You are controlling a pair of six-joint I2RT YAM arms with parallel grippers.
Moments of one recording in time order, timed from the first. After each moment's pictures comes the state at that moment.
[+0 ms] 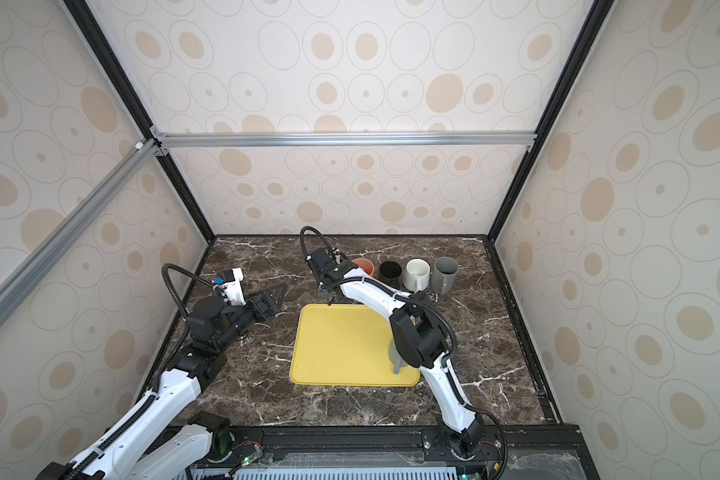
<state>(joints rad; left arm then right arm) -0.26 0.88 0.54 0.15 0.21 -0.68 0.77 2.24 1.95 -0.73 0.29 0.61</state>
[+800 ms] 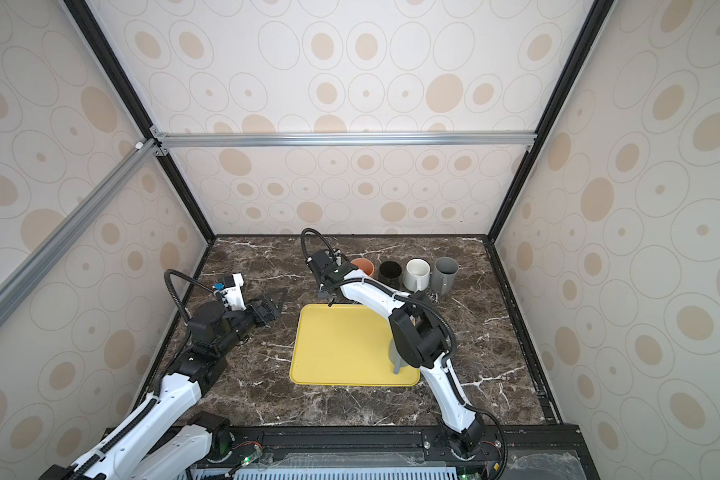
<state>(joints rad) -0.26 0.85 0.49 0.16 0.21 -0.70 0.77 2.24 1.92 -0.70 0.30 0.63</state>
